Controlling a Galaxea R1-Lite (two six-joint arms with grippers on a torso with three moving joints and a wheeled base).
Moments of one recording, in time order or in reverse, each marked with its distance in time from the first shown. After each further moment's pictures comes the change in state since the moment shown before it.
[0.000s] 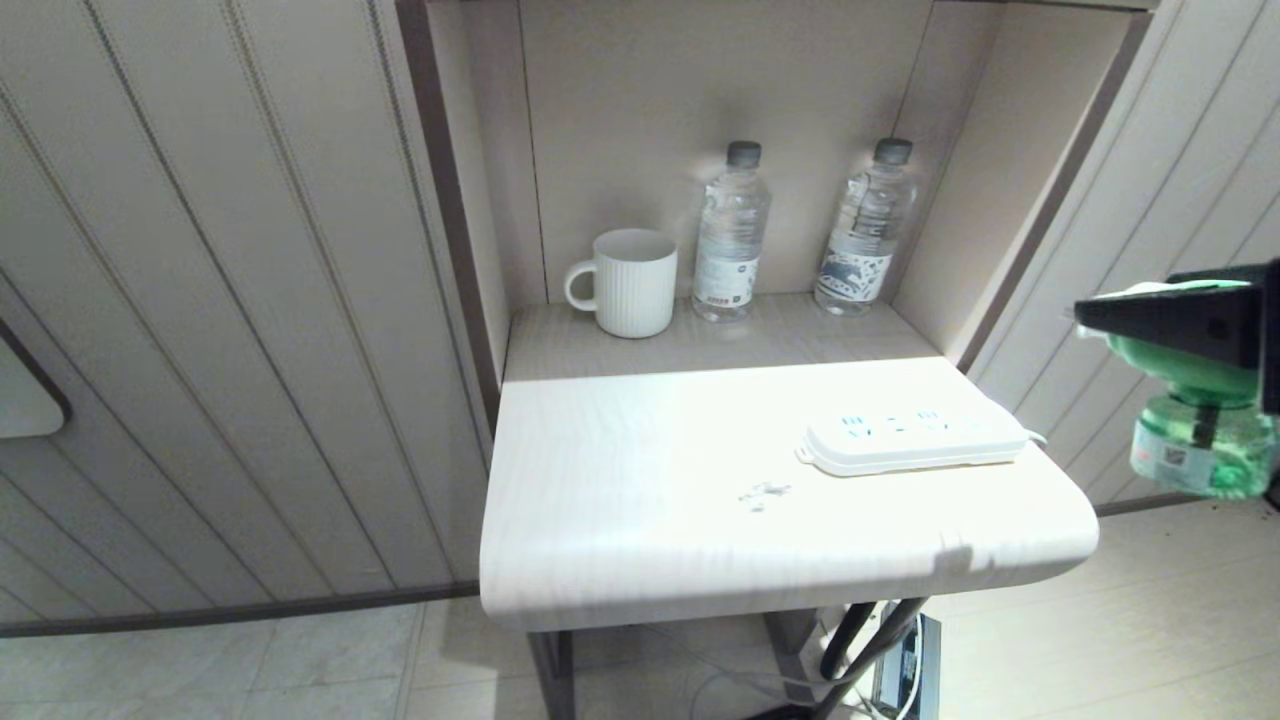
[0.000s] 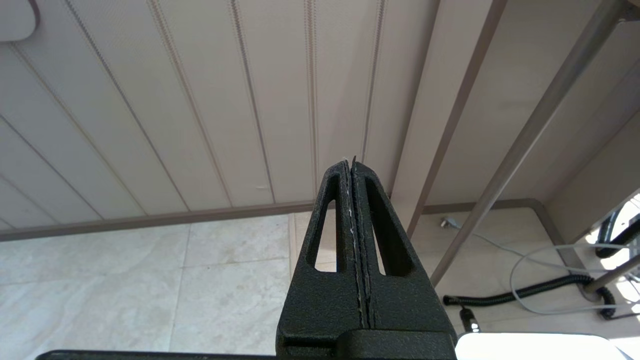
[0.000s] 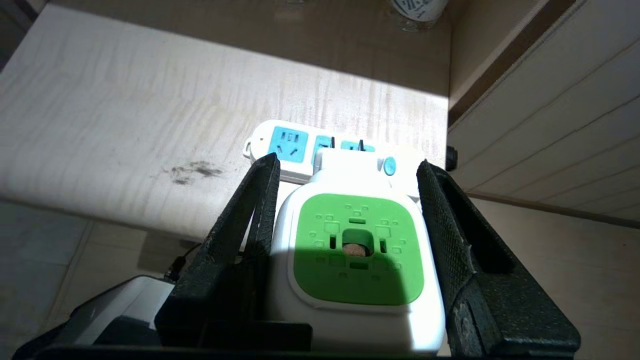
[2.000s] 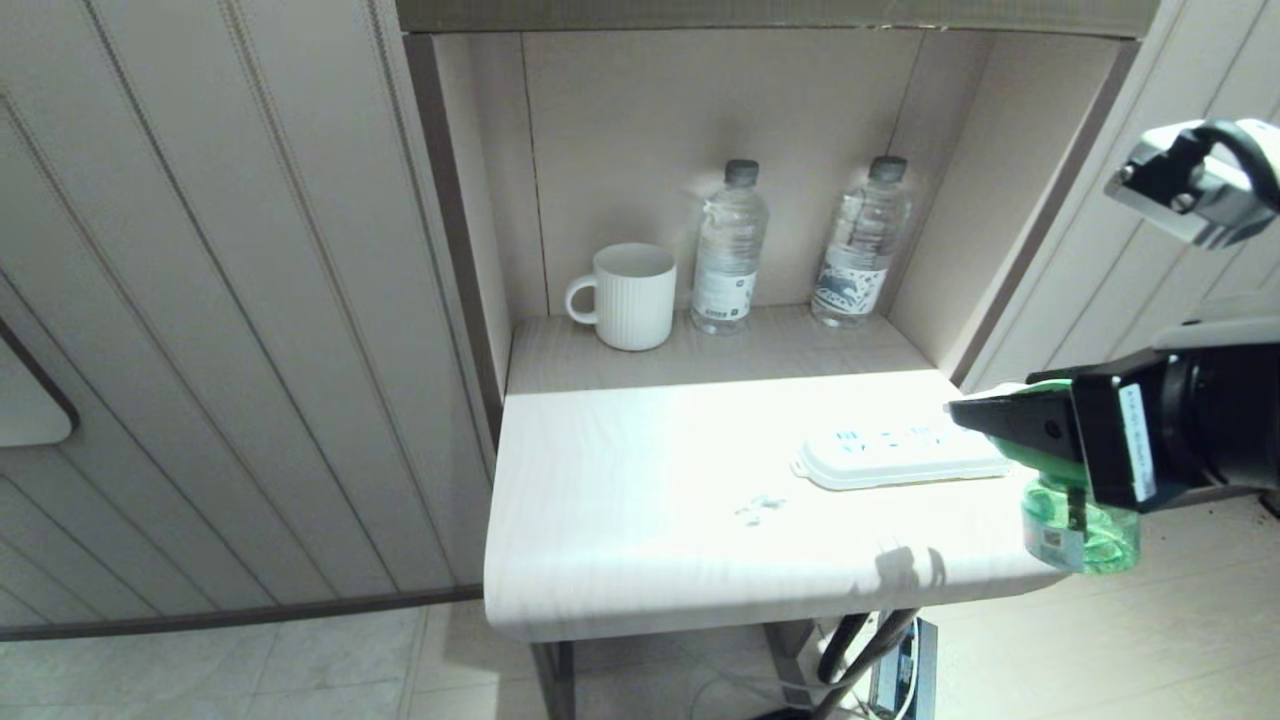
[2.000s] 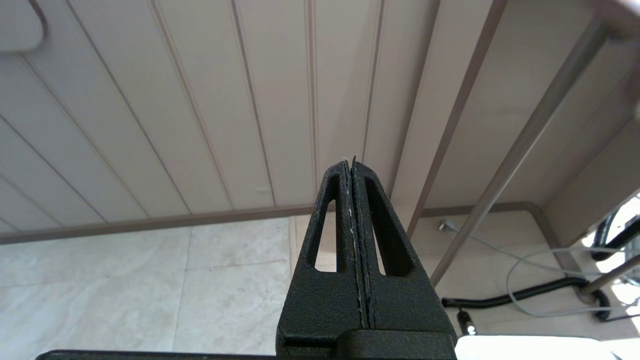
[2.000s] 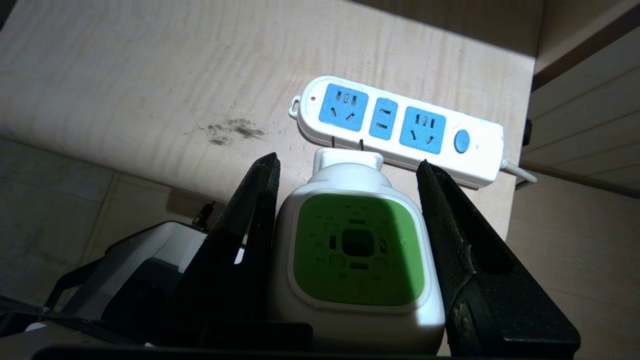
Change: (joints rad) left arm 0.000 0.000 0.000 0.000 0.000 0.000; right arm -0.004 0.082 0.104 -0.027 0.116 0.055
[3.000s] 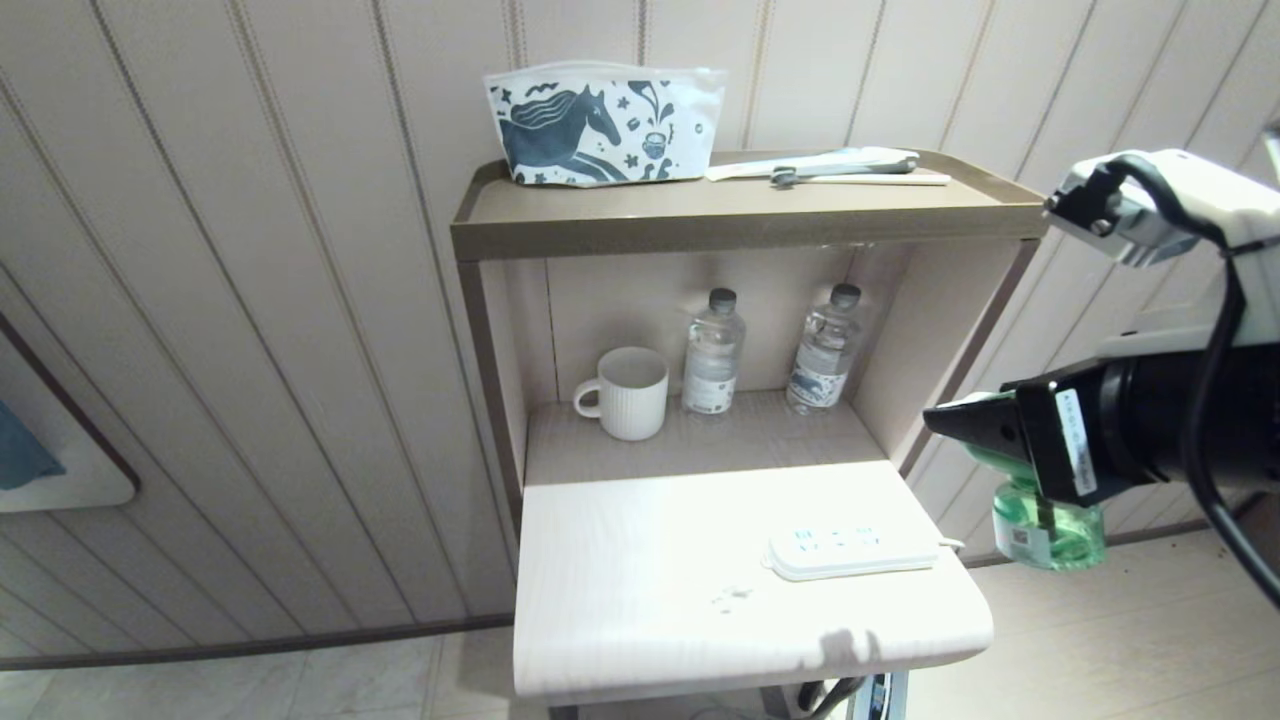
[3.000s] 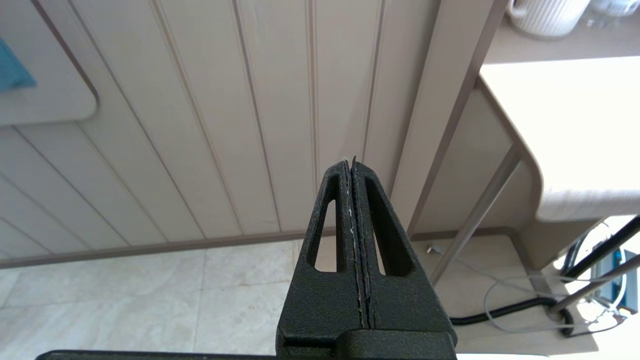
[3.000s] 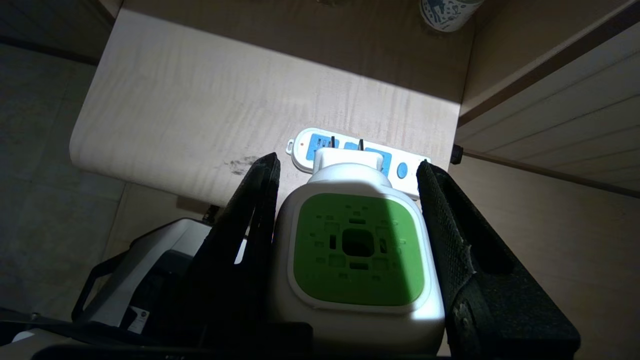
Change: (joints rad) left arm 0.000 0.000 0.000 0.001 0.000 0.000; right arm -0.028 0.052 -0.001 -0.001 0.005 0.011
